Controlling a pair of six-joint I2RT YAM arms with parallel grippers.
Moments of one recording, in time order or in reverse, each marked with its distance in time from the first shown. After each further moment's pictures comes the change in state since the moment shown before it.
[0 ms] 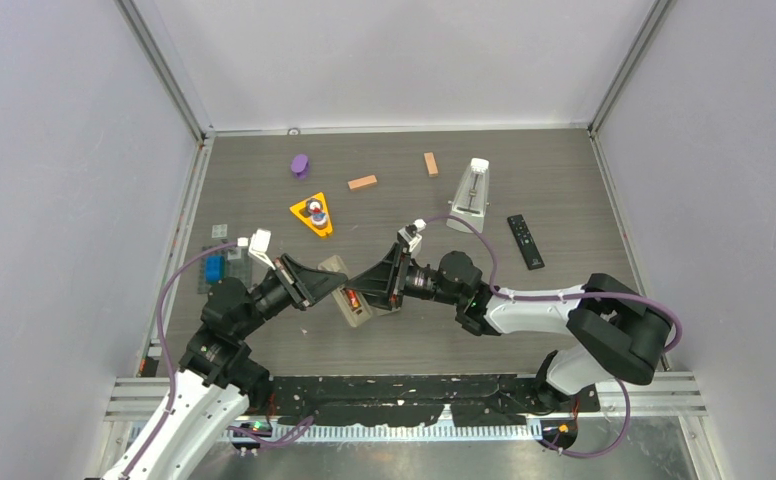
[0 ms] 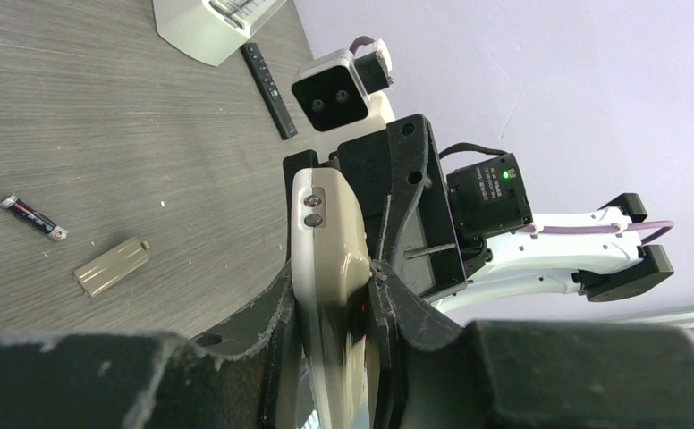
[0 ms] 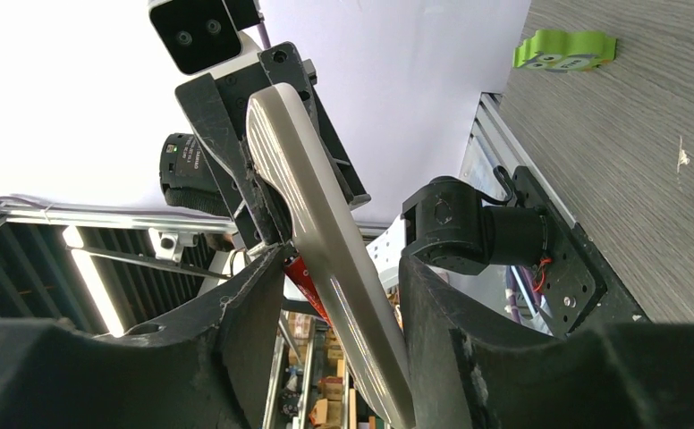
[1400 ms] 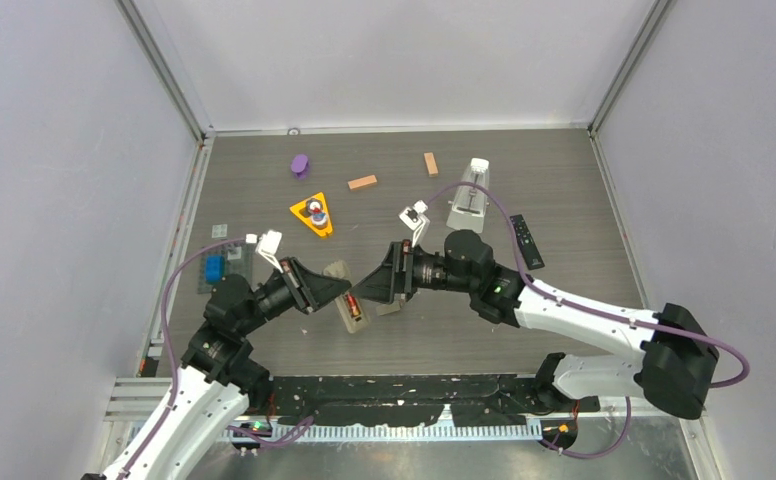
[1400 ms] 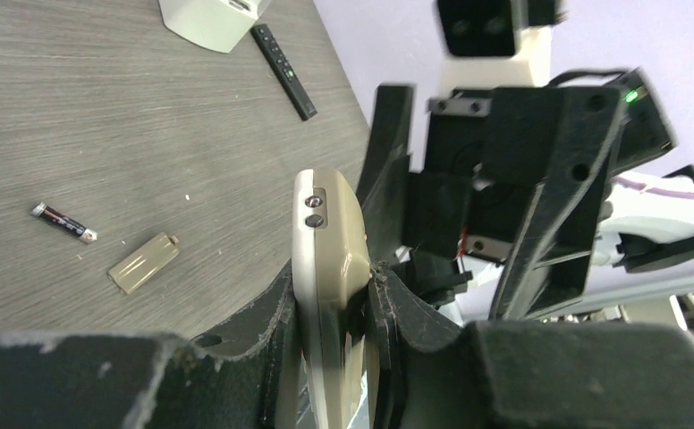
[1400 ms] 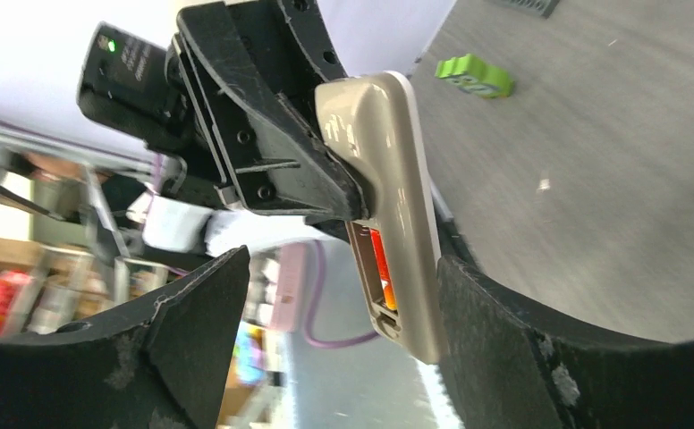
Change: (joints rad) left arm -0.001 0.019 0.000 -0.008 0.057 0.134; right arm -0.006 -0.242 0.161 -0.569 -0.030 -0.546
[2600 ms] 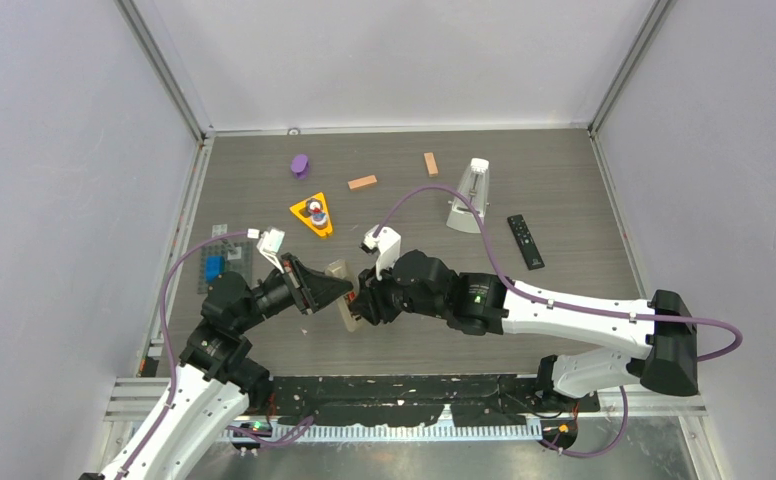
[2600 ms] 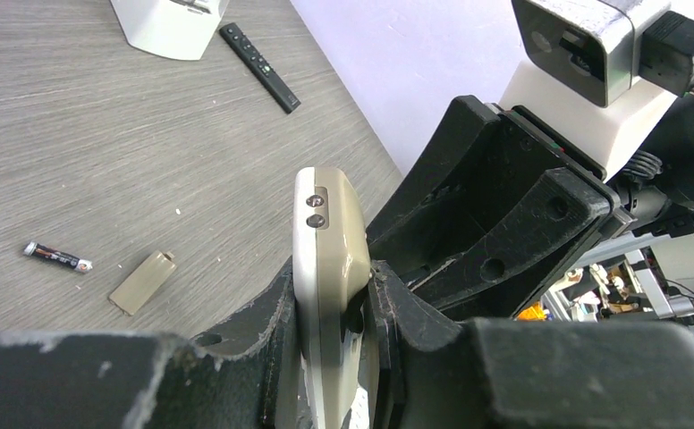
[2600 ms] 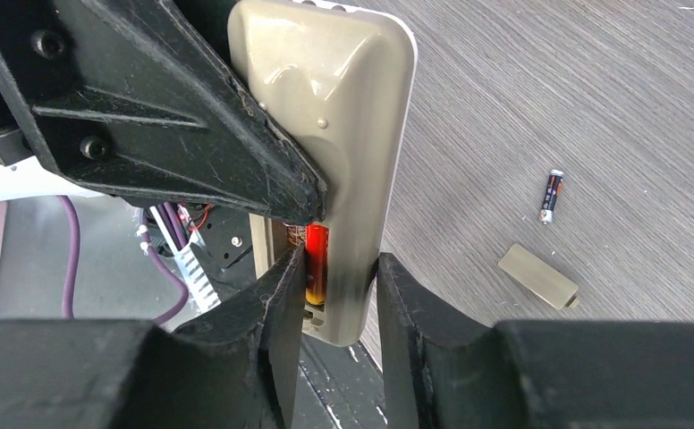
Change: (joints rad) left arm 0.001 0.031 0.034 0.038 0.094 0.106; right arm 0.271 0.071 0.322 -0.615 0.527 -0.522
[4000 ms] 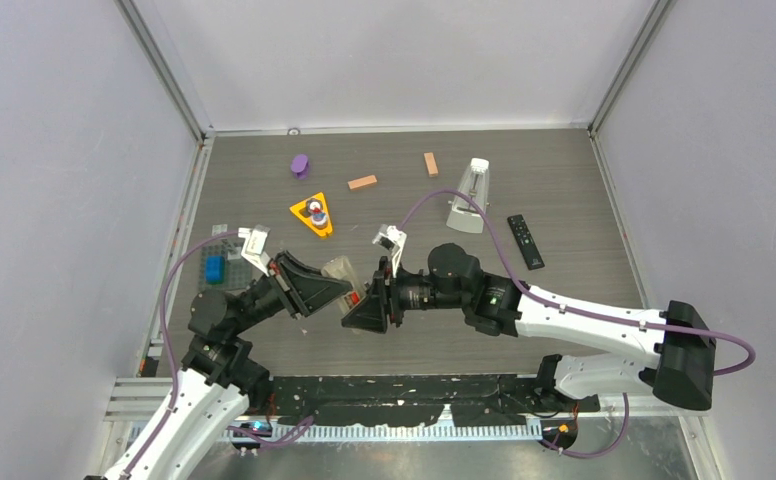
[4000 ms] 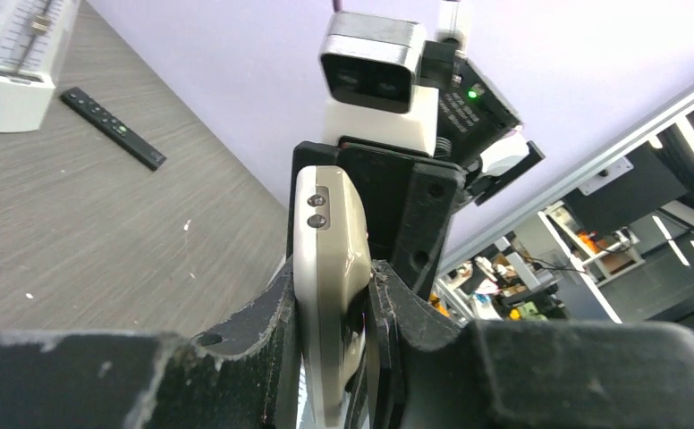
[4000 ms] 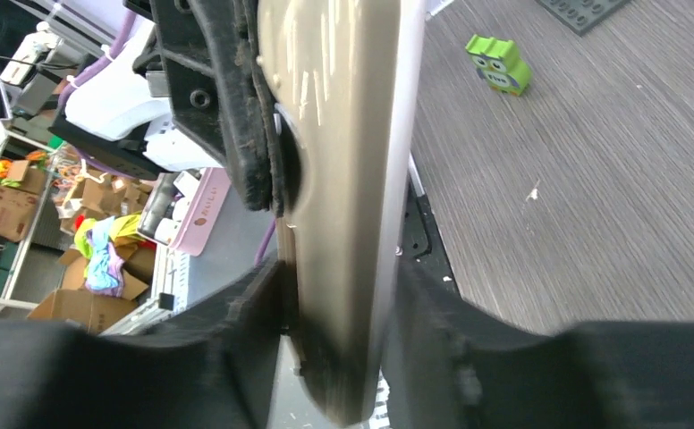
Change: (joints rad) left arm 0.000 -0.045 -0.048 0.357 0.113 -0.247; right arm -0.097 -0.097 -0.177 0.385 -0.472 0.142
